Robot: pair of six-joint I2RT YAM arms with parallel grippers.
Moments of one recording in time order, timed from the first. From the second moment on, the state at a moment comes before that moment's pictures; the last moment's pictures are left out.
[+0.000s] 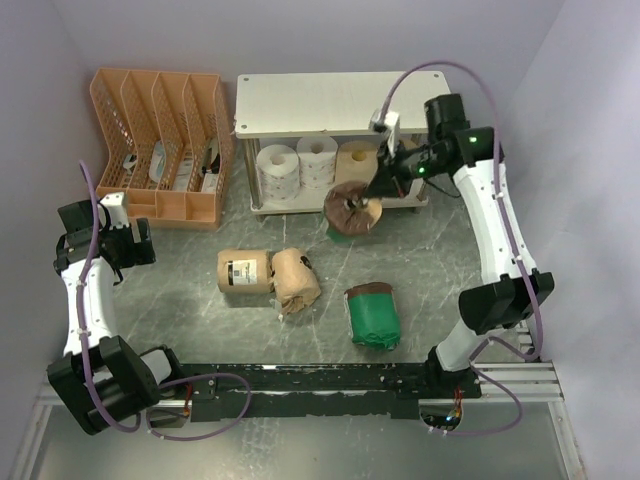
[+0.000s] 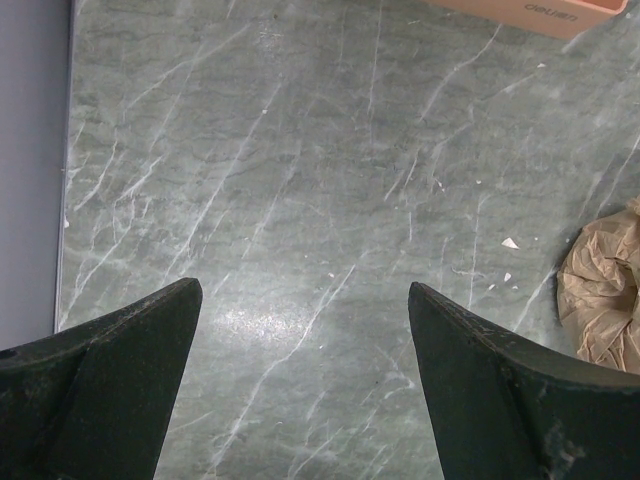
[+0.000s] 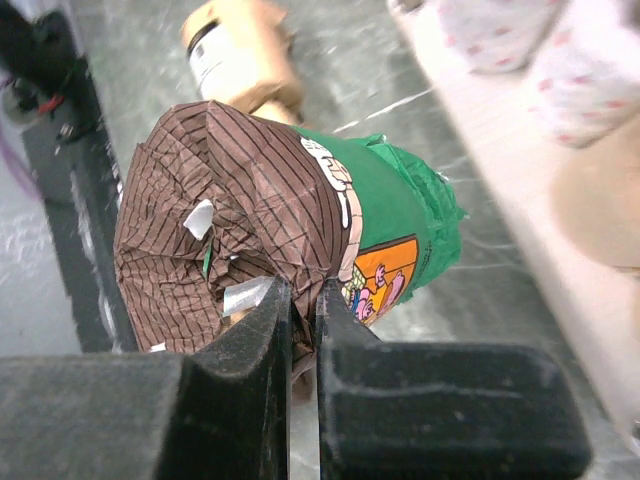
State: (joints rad) left arm 0.46 1.11 0.87 -0.63 0.21 0.21; right arm 0.24 1.64 1.90 -1.30 -0.86 -0.68
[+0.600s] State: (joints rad) left arm 0.46 1.13 0.87 -0.64 0.21 0.21; right arm -0.21 1.72 2.27 -1.04 -1.08 -0.24
